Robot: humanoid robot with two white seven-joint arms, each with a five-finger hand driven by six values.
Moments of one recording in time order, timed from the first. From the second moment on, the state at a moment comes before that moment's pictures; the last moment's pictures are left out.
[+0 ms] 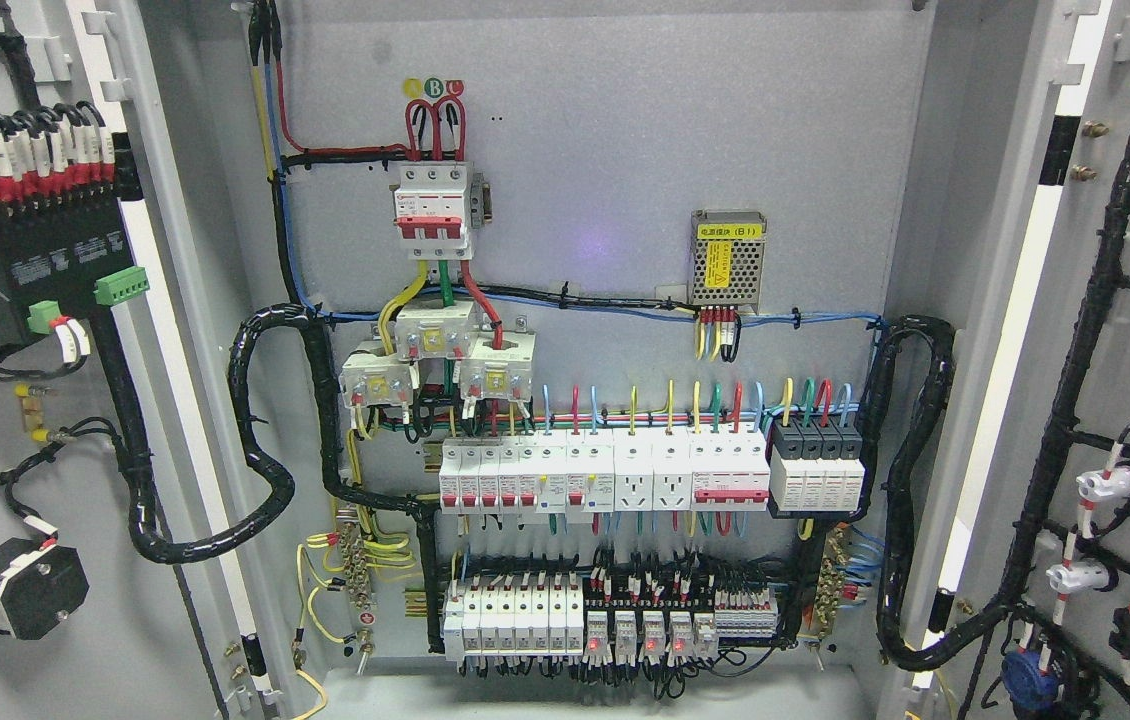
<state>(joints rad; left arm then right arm) 0.24 0.15 0.41 -1.79 0.38 -0.77 -0.20 0.35 -0.21 -0.44 -2.06 -0.65 -0.47 0.37</state>
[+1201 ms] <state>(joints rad) -0.03 0.34 0.50 -1.42 0.38 -0.77 -0.20 0.37 -0.11 -0.53 -2.03 -0.65 -0.46 0.37</state>
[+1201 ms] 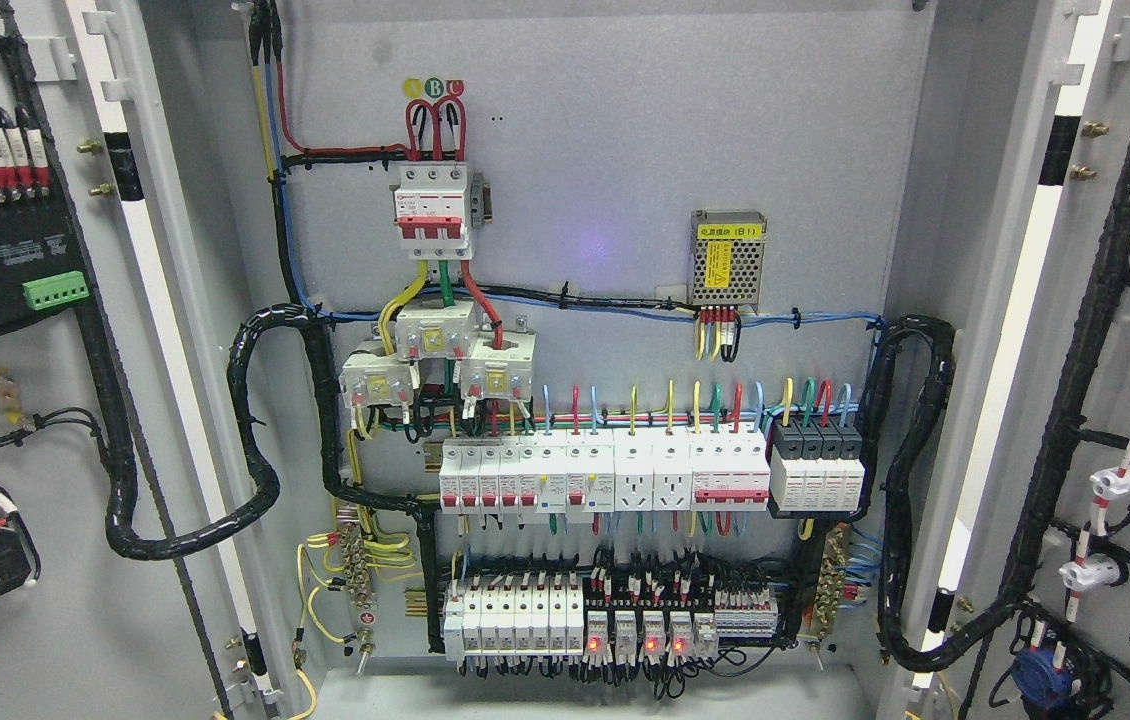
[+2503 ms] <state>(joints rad) -0.25 0.51 0.48 -1.01 0.38 -0.77 -0.20 0.37 -0.13 -0.47 -2.07 -0.66 -0.48 0.37</state>
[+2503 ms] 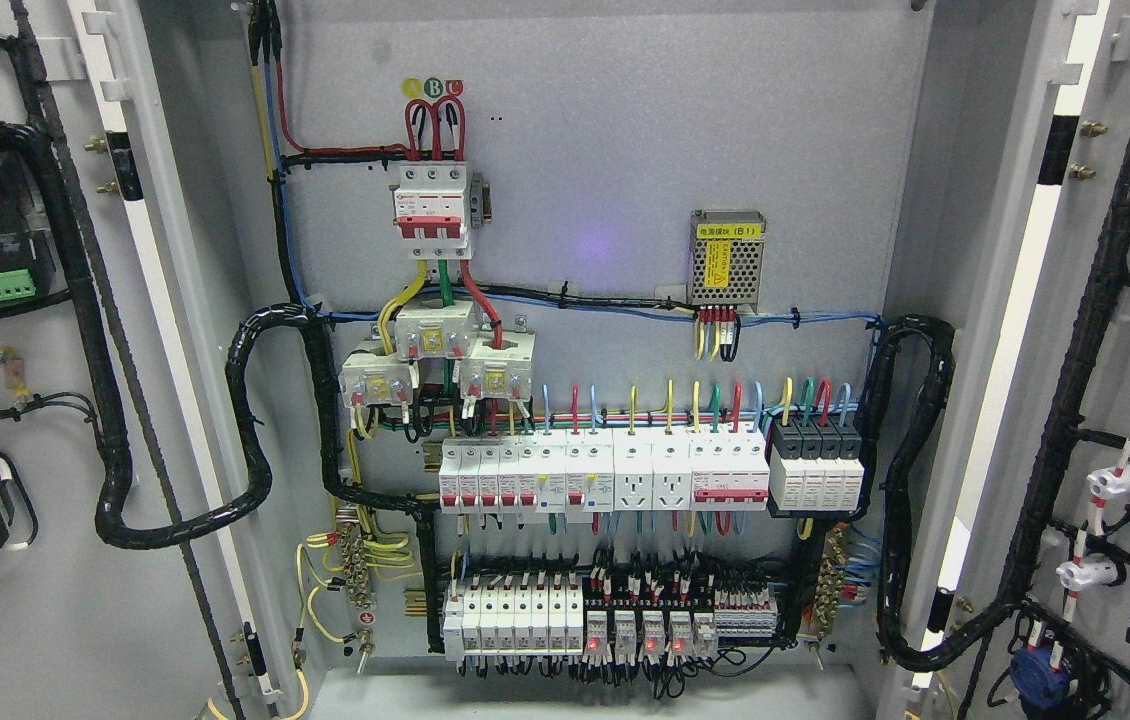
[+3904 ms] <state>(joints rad) -0.09 0.44 0.32 -1.22 0.37 -0.77 -0.20 0.45 -0.23 -0.15 -2.03 -0.64 -0.47 0.38</state>
